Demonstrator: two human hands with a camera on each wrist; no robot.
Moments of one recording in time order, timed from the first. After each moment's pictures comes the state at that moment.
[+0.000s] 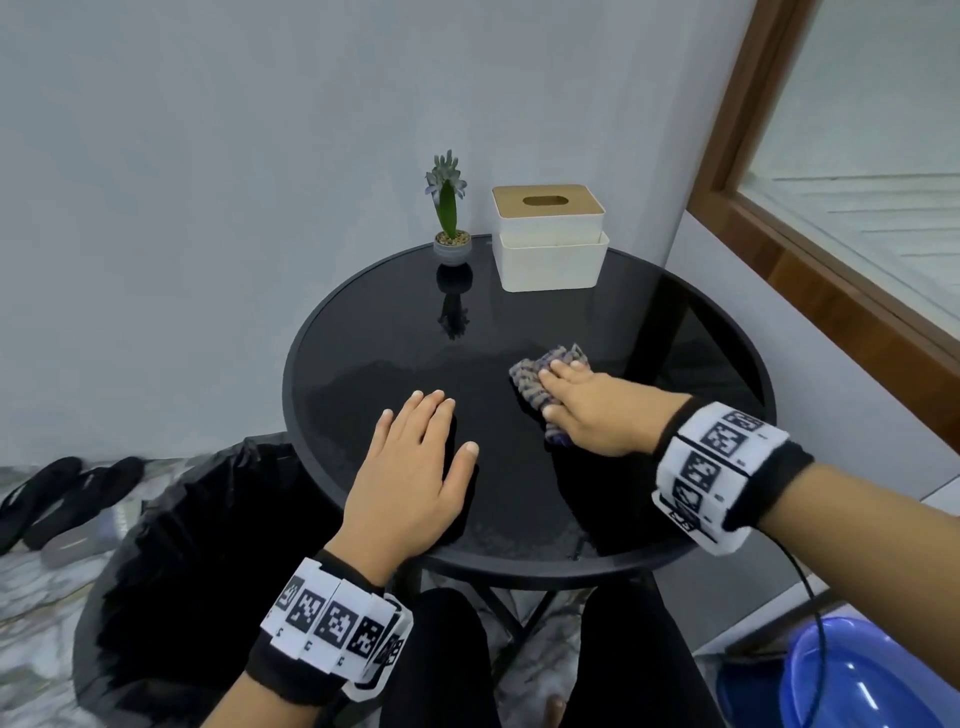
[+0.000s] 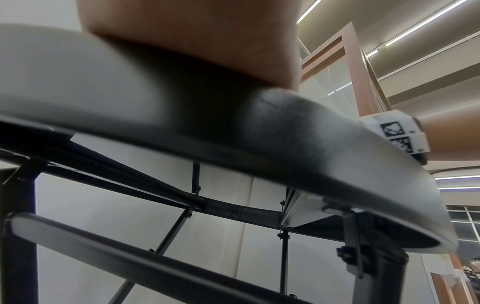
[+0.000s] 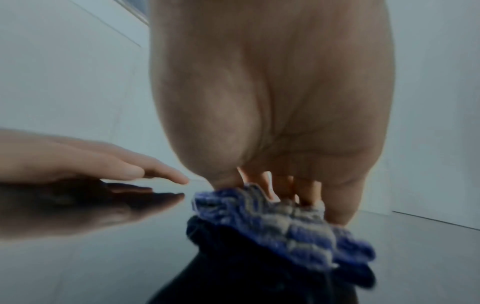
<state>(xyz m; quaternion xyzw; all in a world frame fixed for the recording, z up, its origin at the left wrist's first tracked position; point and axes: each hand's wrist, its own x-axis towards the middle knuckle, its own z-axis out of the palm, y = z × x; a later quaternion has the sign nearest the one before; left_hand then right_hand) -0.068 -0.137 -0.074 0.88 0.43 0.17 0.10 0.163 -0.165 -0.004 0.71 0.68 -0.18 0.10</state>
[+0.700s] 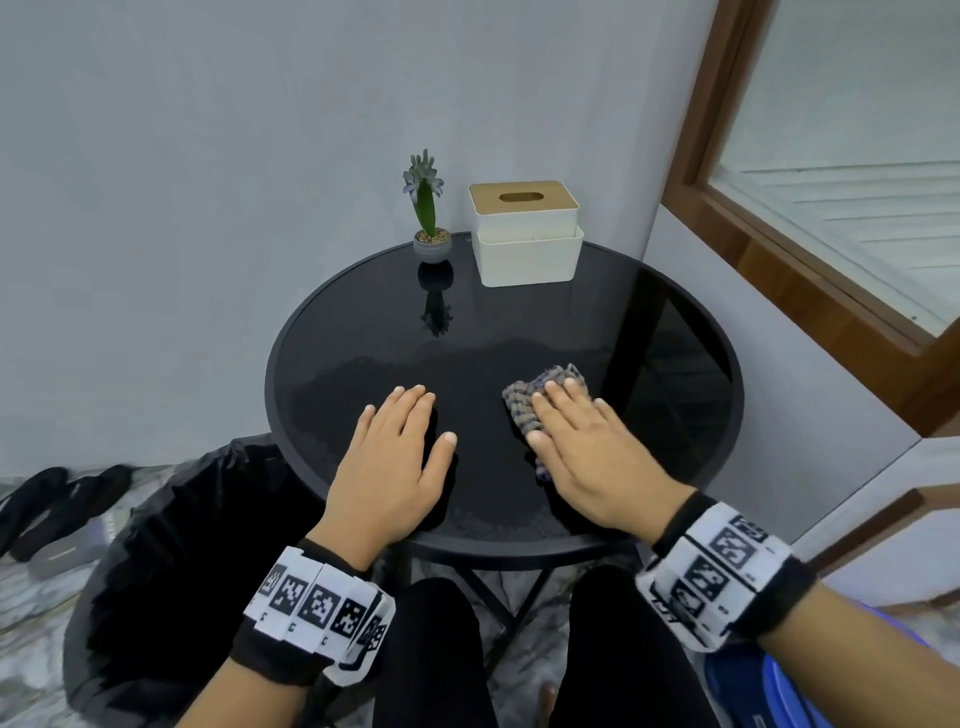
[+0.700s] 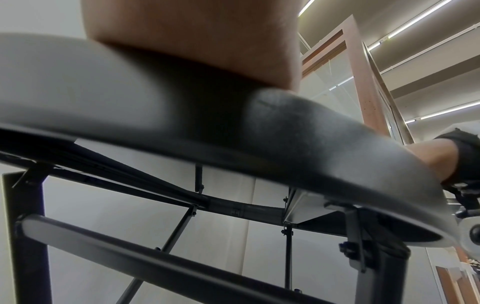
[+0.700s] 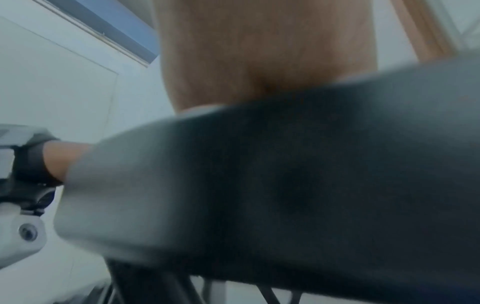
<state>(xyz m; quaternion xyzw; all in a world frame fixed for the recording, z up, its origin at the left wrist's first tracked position) -0.070 -0.137 -0.074 0.88 0.43 0.17 0.10 0.146 -0.234 -0.043 0.74 0.67 -0.08 -0.05</state>
